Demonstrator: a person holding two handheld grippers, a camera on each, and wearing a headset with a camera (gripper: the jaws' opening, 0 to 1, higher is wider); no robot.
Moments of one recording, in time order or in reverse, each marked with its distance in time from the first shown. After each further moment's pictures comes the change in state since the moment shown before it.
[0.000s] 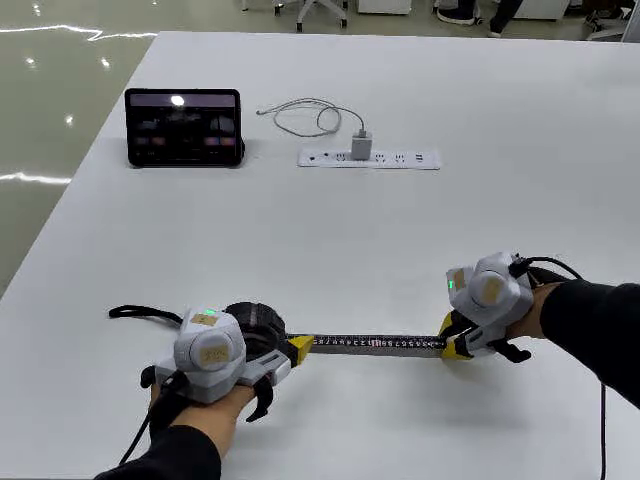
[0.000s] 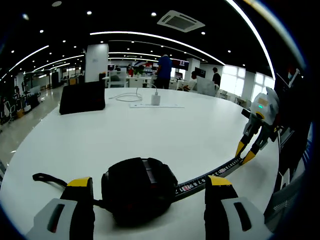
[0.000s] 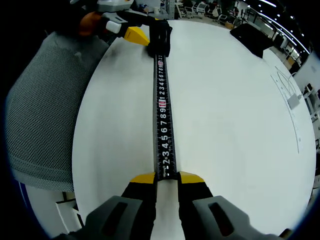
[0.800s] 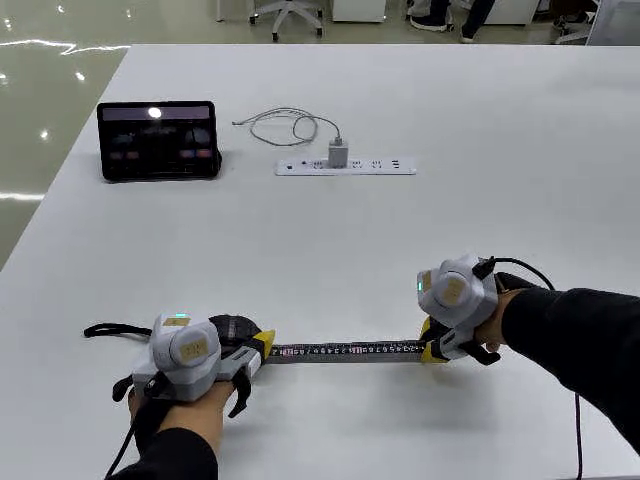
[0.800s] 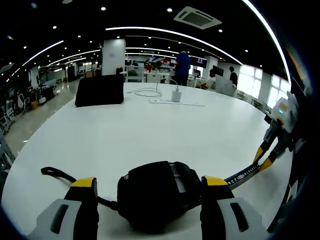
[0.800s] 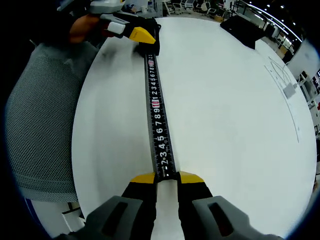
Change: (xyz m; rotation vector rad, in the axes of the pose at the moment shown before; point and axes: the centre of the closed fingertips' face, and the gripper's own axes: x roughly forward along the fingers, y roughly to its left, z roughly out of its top) left arm 0.011 0.026 -0.002 -0.063 0.037 0.133; right arm 0.001 -0.001 -0.001 0.084 0.001 -0.028
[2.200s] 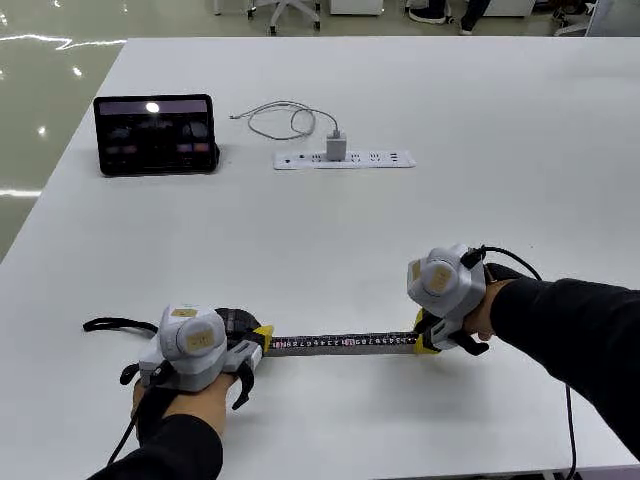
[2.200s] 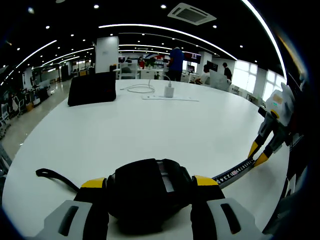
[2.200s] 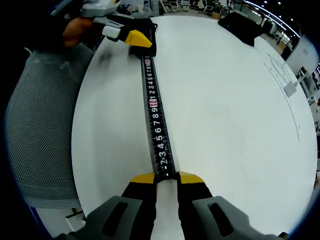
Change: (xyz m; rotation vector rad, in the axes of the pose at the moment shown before) left arm 0.003 -0.010 -0.004 0.040 0.034 -0.046; right arm 0.004 0.001 0.009 0.021 0.018 0.003
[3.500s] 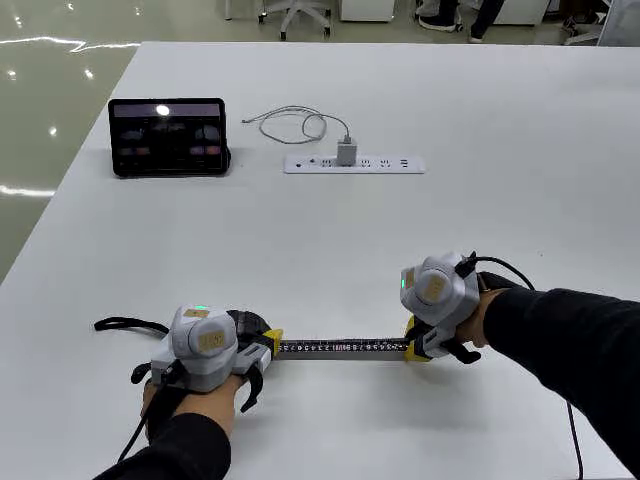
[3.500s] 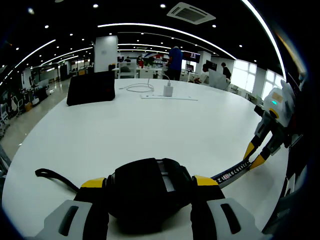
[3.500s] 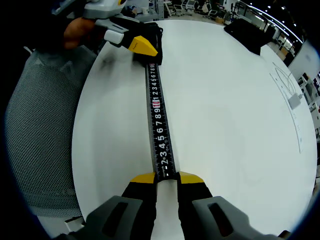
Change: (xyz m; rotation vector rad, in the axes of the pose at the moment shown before) left arm -0.001 -0.001 -0.001 0.004 0.007 -0.009; right arm 0.008 0.005 0.025 -0.039 -0.028 0.006
